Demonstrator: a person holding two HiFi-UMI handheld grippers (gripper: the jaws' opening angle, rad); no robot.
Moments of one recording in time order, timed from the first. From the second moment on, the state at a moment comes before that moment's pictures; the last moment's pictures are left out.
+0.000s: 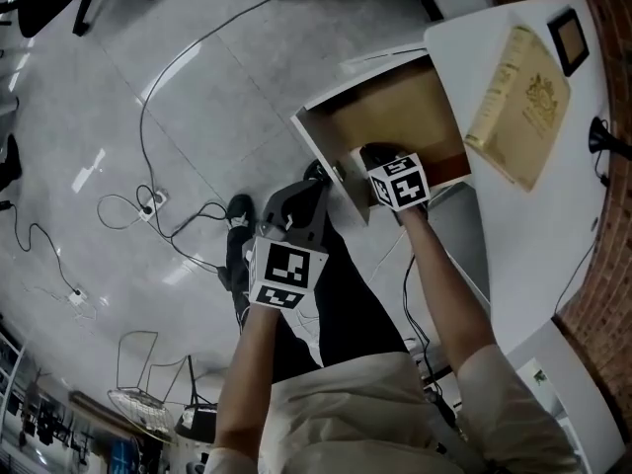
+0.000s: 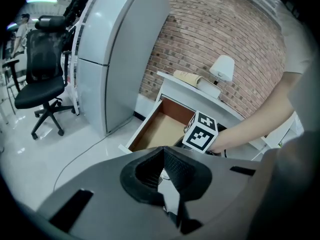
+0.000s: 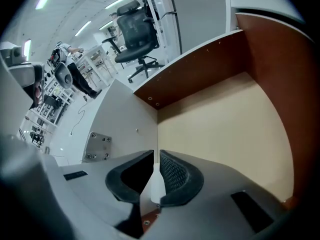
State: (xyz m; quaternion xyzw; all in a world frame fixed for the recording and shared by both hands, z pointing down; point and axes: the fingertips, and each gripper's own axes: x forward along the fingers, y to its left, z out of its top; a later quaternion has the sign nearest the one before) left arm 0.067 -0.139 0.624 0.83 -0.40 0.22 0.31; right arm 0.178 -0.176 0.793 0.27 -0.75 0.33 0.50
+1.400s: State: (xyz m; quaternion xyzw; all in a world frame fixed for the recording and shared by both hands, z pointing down) left arm 0.061 -0.127 0.648 0.82 -0.41 0.22 0.32; right arm 0.186 -0.136 0.844 0.16 -0.72 0.30 0.61
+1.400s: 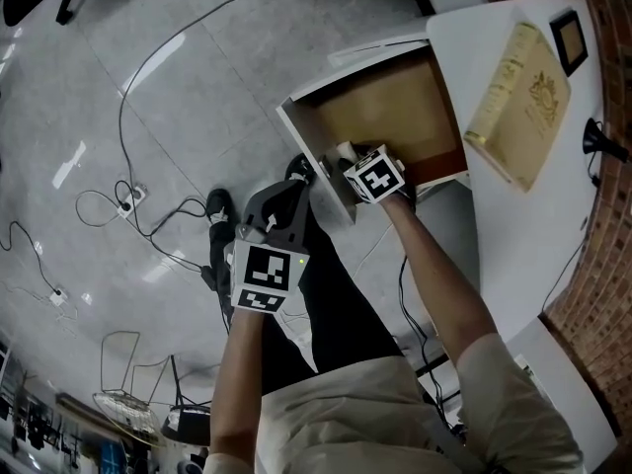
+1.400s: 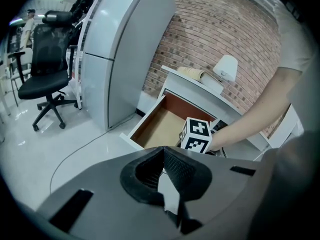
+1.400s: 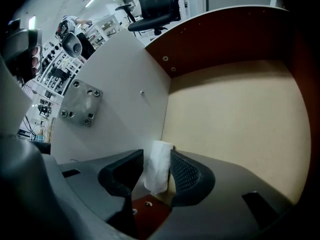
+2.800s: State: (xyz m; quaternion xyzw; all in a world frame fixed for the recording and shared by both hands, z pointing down) left arm 0.085 -0.121 0.675 0.82 -0.38 0.22 0.35; right arm 0.197 -0.139 0.865 0.17 -0.68 0.40 0.59
